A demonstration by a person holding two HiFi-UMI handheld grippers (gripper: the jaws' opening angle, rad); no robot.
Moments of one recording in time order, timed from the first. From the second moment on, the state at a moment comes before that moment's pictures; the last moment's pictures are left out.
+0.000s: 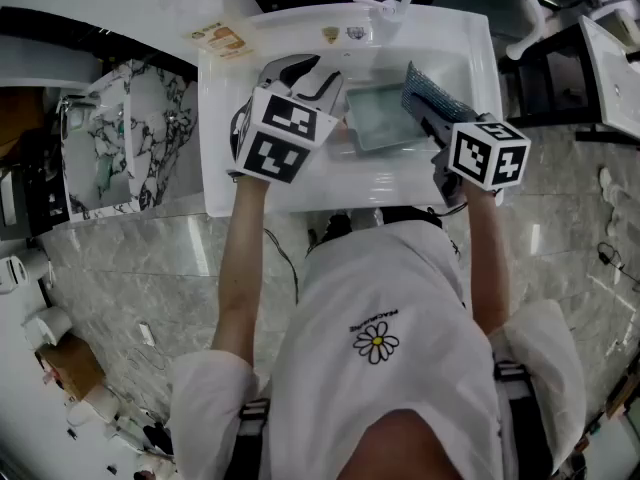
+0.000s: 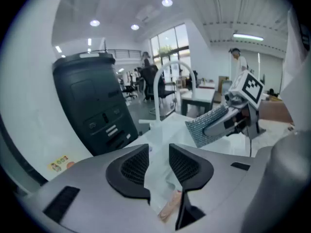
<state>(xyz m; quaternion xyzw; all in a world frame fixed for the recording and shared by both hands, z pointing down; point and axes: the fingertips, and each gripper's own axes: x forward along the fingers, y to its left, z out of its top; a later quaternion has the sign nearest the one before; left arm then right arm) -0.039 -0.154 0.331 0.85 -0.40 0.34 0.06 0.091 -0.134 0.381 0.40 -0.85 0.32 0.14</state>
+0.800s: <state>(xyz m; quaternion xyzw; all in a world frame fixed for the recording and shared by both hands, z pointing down) -0.043 -0.094 0.289 0.81 -0.57 0.06 0.08 0.054 -0.103 0.321 0.45 -0.88 0.11 0.10</state>
